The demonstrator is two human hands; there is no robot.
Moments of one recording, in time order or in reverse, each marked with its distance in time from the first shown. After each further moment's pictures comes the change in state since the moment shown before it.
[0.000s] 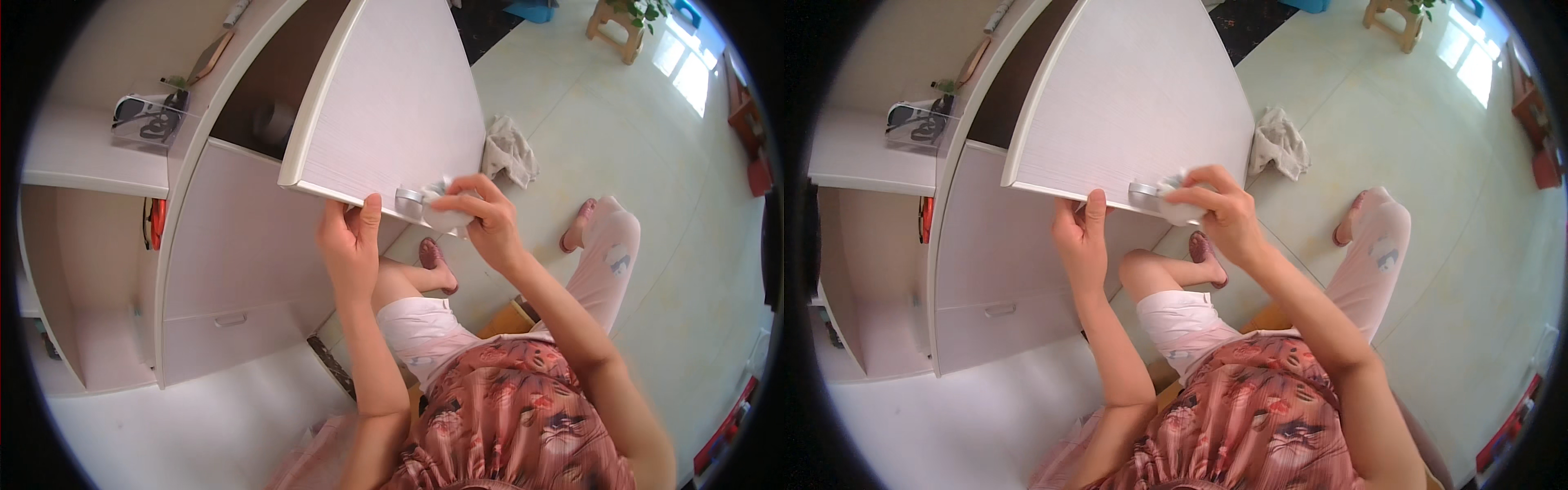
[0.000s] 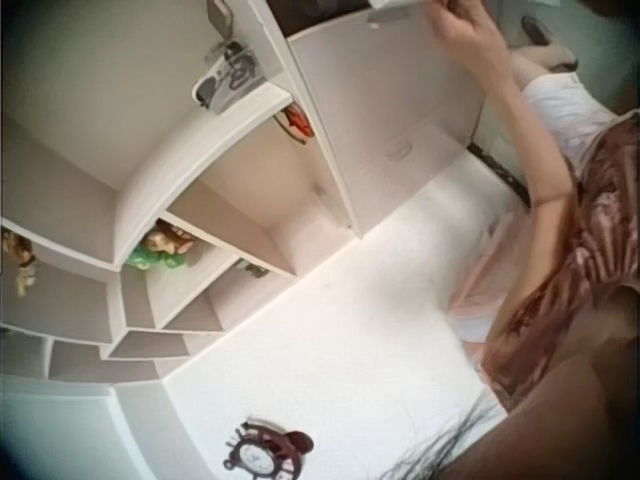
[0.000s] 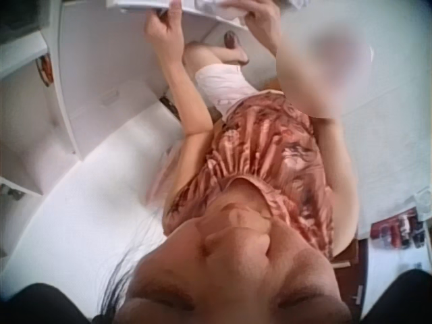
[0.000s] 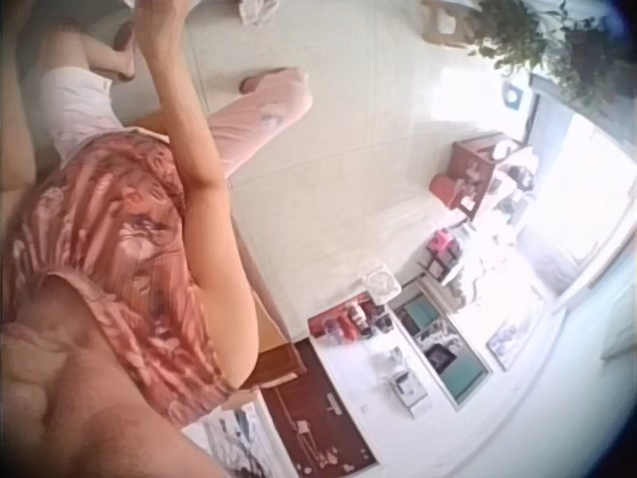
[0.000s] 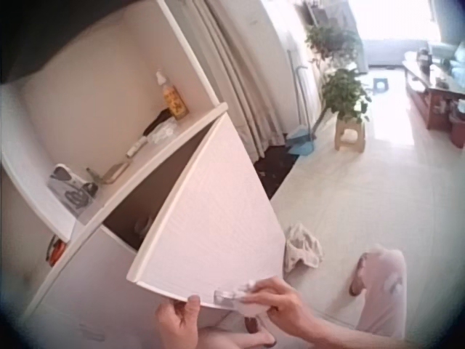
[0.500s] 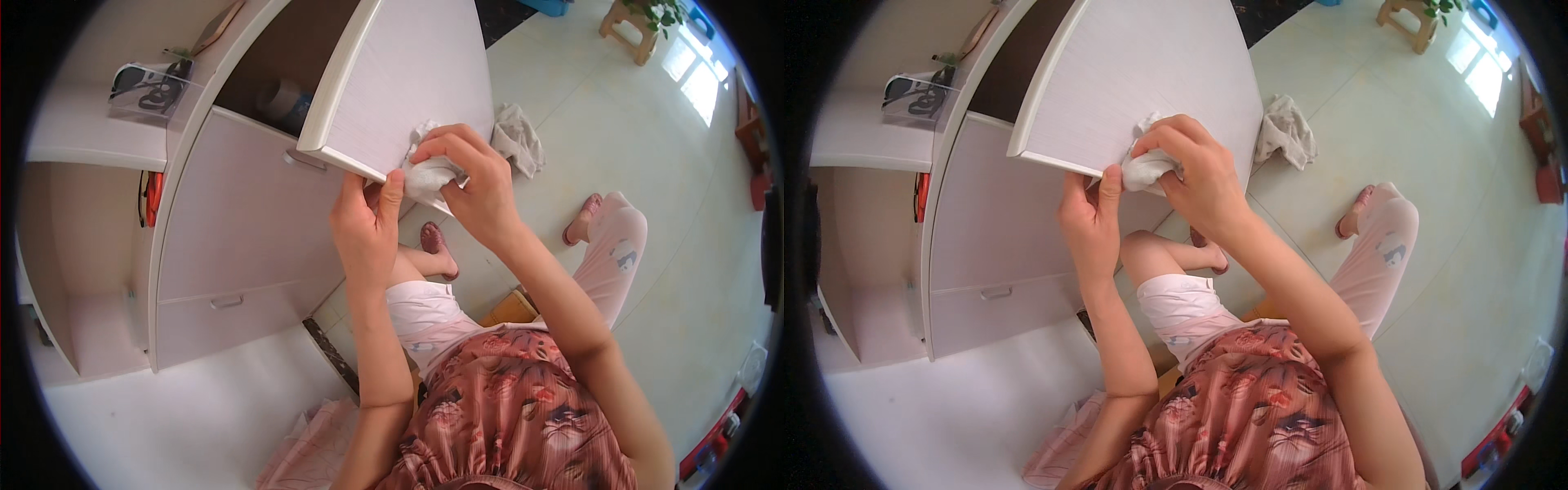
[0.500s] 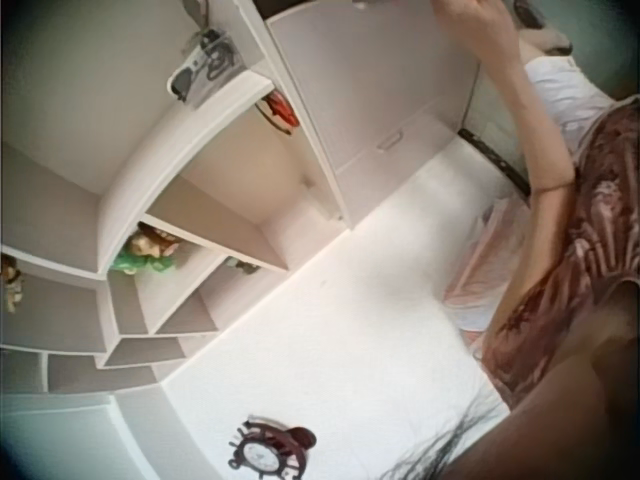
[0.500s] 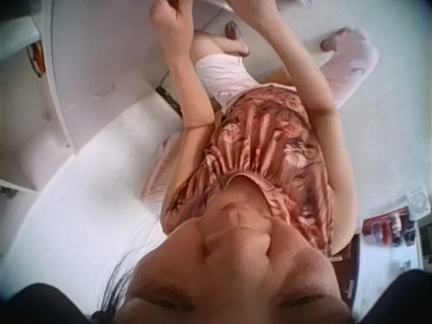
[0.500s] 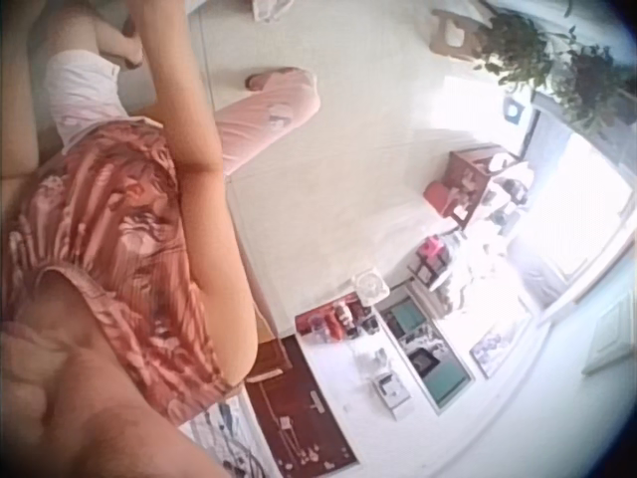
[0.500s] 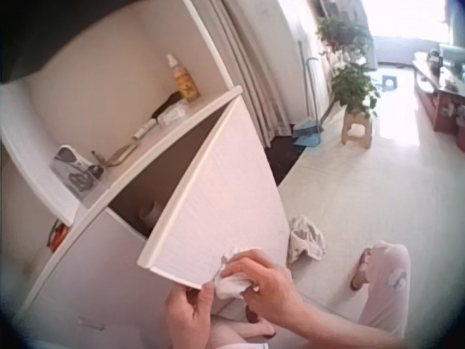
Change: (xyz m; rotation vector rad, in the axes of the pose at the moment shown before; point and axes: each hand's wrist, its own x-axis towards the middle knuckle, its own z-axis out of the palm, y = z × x) left_hand -0.005 0.009 -0.003 -0.019 0.025 0.003; right_hand 0.050 -0.065 0.015 0.057 0.070 0.019
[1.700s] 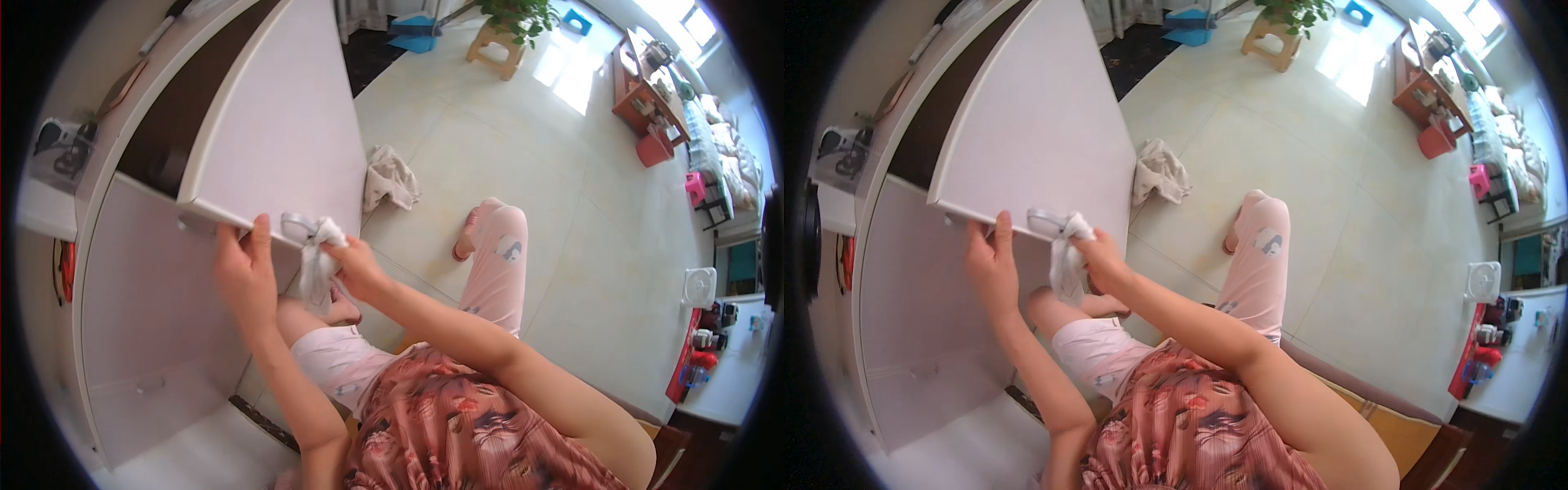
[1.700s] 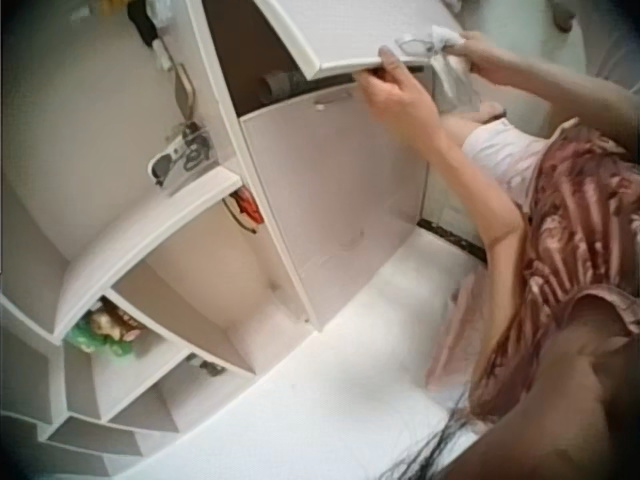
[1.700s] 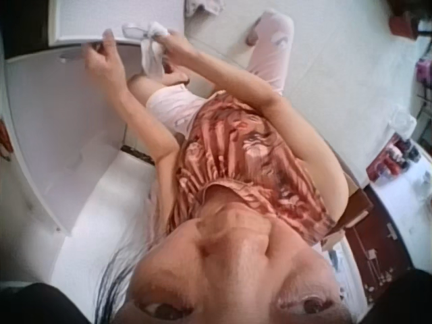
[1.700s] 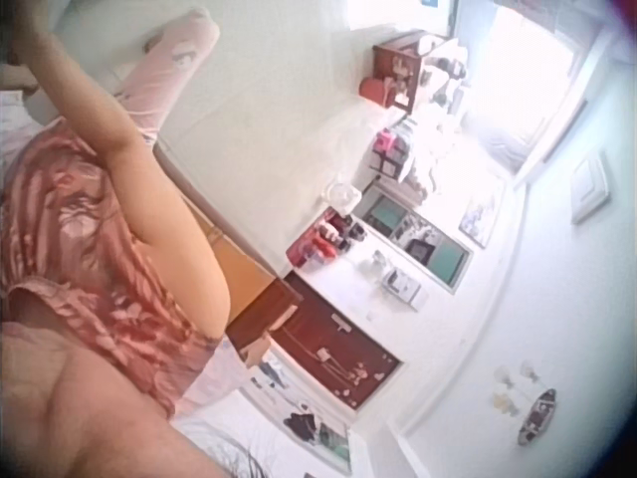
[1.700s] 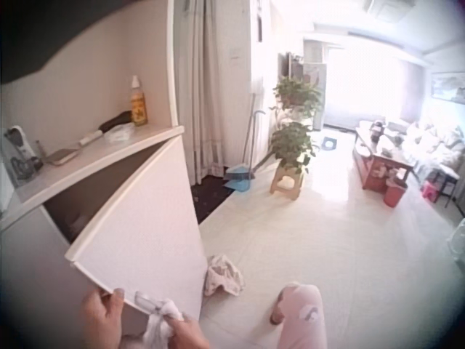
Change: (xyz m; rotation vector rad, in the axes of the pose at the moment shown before) left_hand 0.006 -0.006 -0.001 0.096 0.017 -0.043; right_hand -0.075 0.074 0.048 0.817 0.333 1.145
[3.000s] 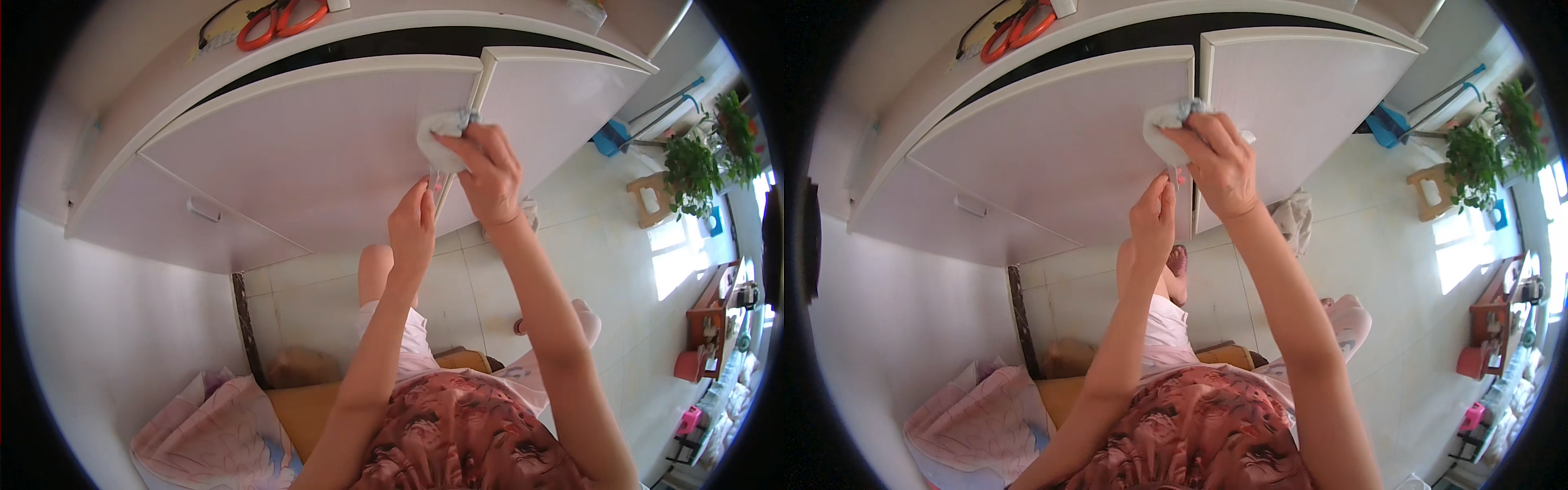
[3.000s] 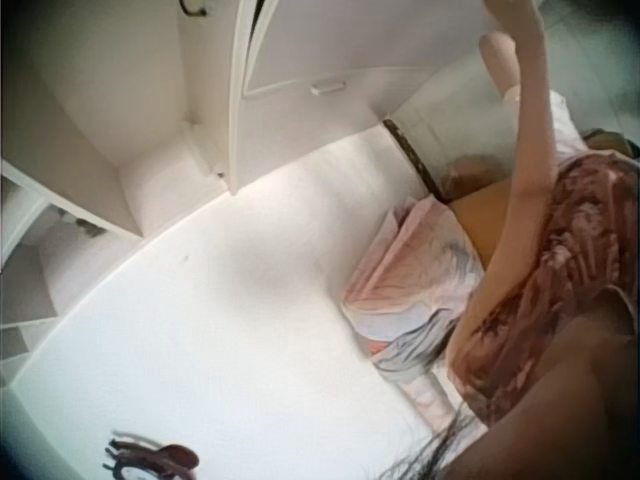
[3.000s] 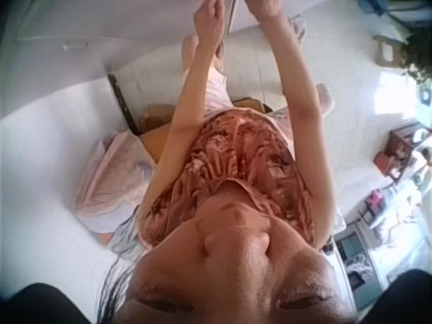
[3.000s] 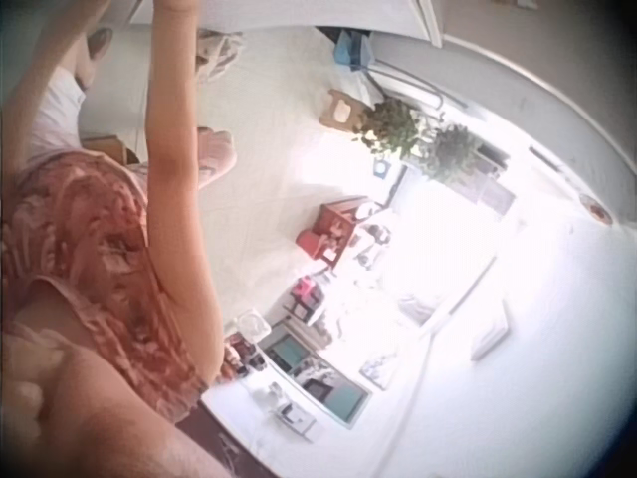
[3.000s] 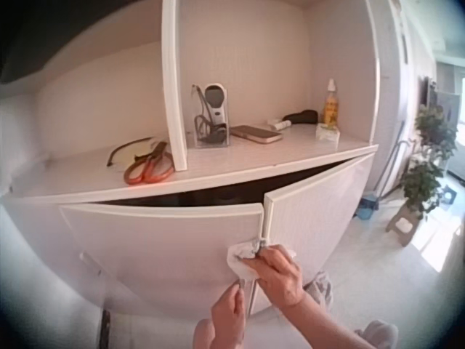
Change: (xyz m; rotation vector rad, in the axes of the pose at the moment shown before) left_hand -0.022 -0.115 -0.008 -0.161 0.400 -0.172; right_hand 0.006 -0.040 0.169 -1.100 -0.582 -1.927
